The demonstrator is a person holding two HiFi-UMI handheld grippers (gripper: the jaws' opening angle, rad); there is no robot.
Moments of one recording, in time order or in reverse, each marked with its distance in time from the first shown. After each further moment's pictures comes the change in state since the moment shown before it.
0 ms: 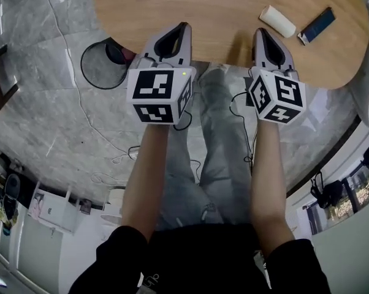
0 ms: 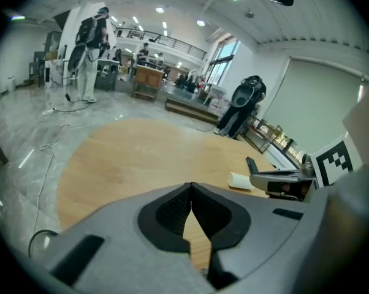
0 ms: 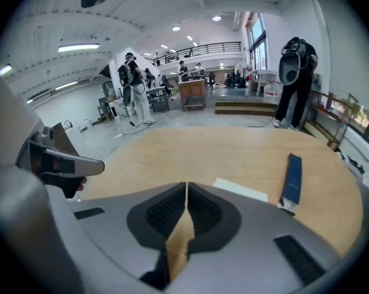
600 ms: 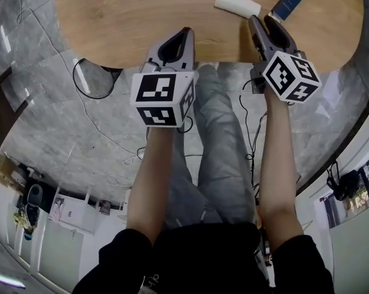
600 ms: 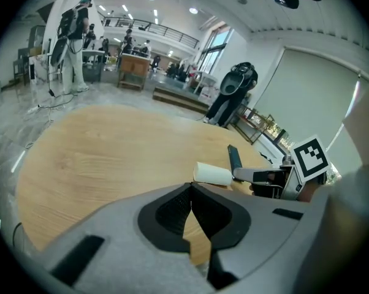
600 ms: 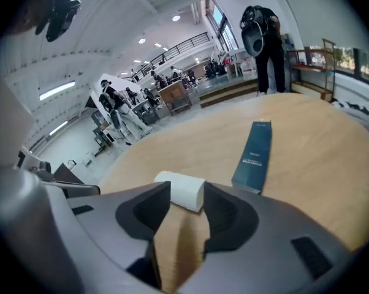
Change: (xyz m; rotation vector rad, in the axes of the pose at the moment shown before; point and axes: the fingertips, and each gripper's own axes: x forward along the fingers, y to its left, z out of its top) left arm 0.062 -0.113 -0.021 0.033 0.097 -0.064; right arm 0.000 -0.132 -0.034 0.312 -0.012 0.101
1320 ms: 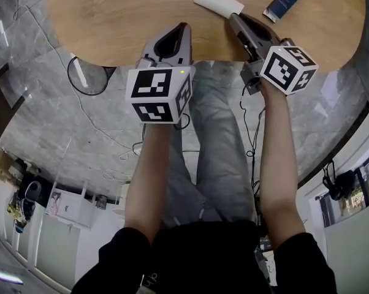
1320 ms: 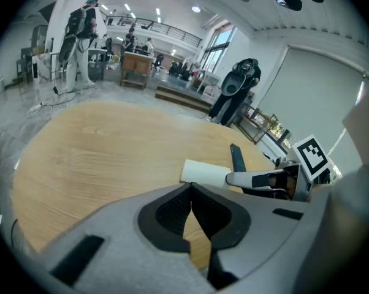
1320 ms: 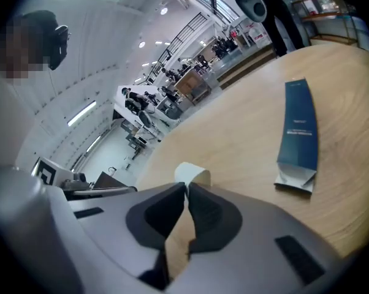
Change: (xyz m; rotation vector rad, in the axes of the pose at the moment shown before) left arm 0.016 -0.006 -0.004 -0.020 0.007 0.023; right arm 0.018 0.039 -0.017 0.128 0.112 0.346
